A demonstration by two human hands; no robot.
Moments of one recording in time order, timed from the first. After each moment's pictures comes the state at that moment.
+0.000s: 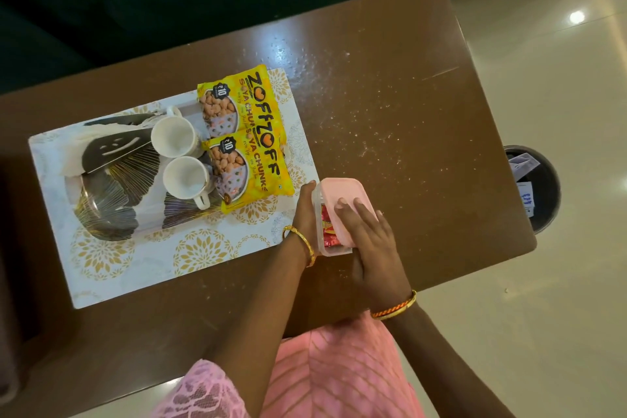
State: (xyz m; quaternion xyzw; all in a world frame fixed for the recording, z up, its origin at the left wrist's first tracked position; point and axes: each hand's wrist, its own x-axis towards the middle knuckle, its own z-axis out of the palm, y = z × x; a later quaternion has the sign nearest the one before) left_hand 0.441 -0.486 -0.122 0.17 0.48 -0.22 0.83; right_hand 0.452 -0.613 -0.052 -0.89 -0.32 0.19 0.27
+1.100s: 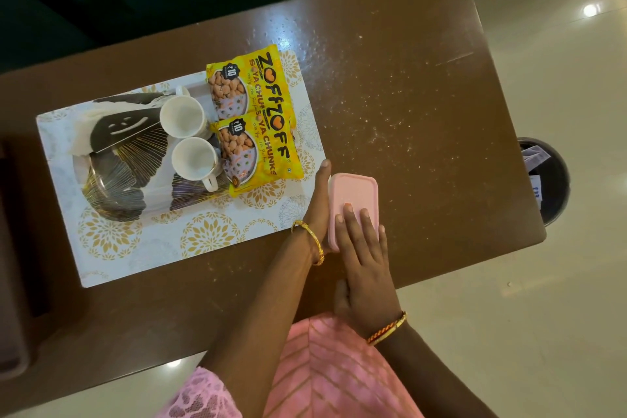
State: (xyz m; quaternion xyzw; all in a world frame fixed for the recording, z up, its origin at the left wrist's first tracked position) left_hand 0.430 -0.492 -0.111 0.28 0.46 -0.22 0.81; right_hand 0.399 -0.623 -0.064 -0.89 -0.33 0.22 0.23
